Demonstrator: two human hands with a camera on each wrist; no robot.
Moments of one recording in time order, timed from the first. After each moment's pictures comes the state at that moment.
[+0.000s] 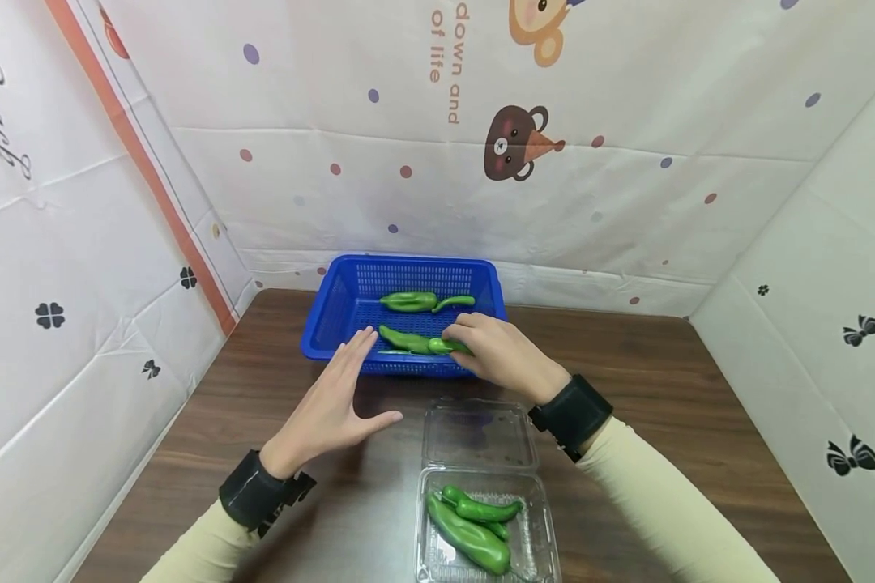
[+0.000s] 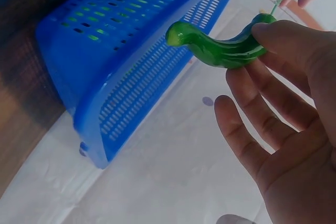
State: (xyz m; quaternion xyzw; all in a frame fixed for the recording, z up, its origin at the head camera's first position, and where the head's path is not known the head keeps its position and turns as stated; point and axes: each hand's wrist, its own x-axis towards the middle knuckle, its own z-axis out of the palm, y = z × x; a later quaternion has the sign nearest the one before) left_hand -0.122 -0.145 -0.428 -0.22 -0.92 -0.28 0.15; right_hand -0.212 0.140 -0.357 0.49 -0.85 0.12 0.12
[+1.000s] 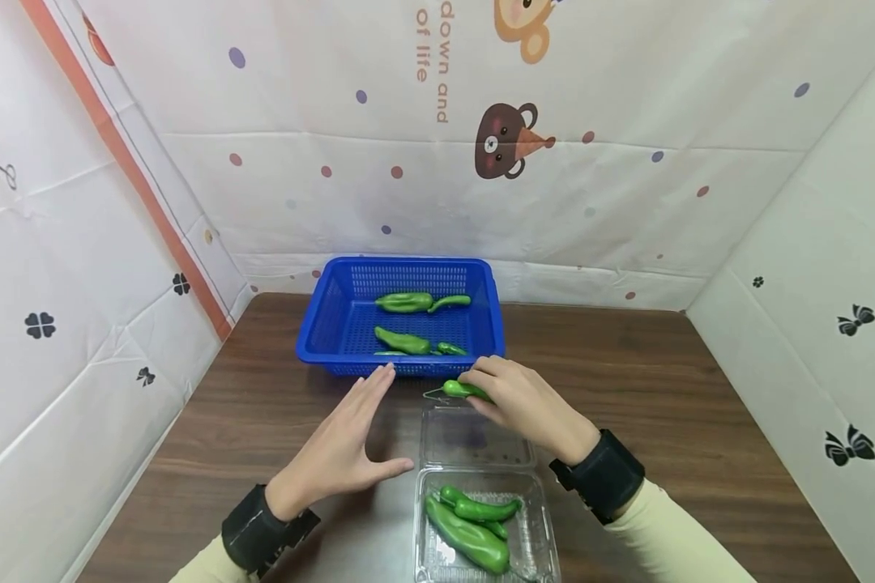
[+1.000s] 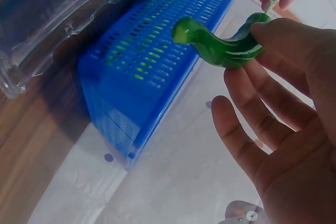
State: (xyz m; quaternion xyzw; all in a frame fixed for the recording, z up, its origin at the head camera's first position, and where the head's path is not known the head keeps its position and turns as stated) left_hand -0.093 -0.120 -0.441 -0.30 -0.90 -0.26 0.15; right_hand -0.161 0.178 -0.385 0.50 -0.84 0.14 0.16
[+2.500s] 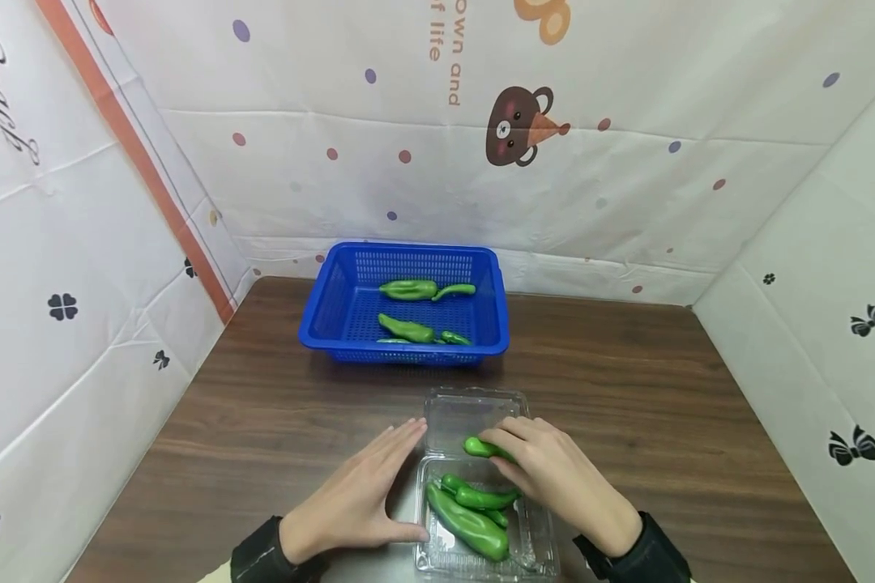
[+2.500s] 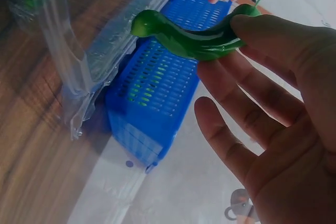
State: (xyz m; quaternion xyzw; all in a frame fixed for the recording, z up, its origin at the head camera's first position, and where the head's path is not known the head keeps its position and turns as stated) left_hand -0.046 -0.101 -0.475 -0.35 -0.90 -0.25 0.07; right_hand -0.091 0.200 -0.411 0.47 -0.85 0.17 0.15
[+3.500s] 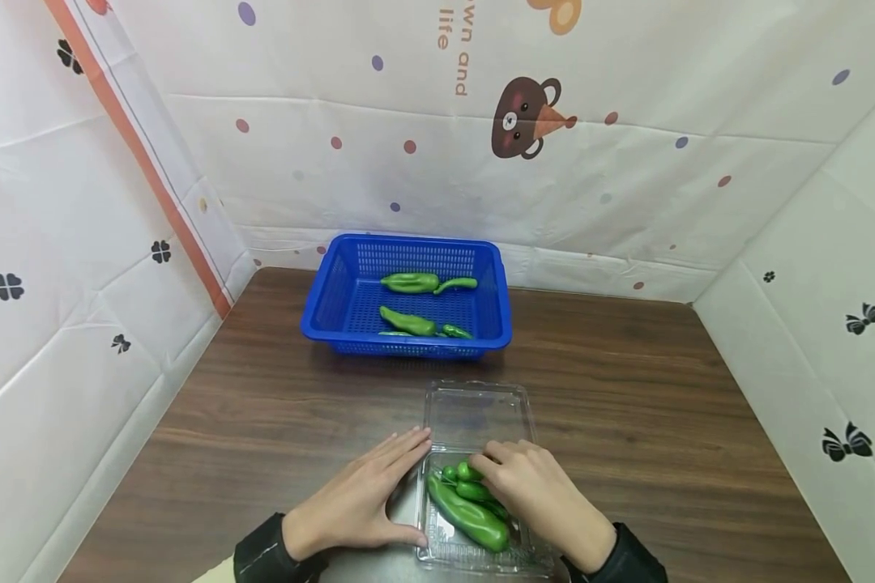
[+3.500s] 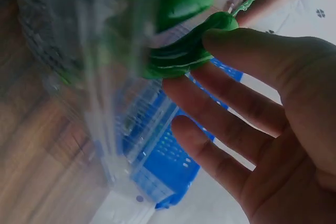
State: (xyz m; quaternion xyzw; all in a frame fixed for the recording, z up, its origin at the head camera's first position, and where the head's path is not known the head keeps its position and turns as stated) left_hand -0.041 -0.103 -0.489 -0.38 -0.89 -0.25 0.03; right_hand -0.072 0.184 -0.439 0.50 -0.85 0.10 0.14
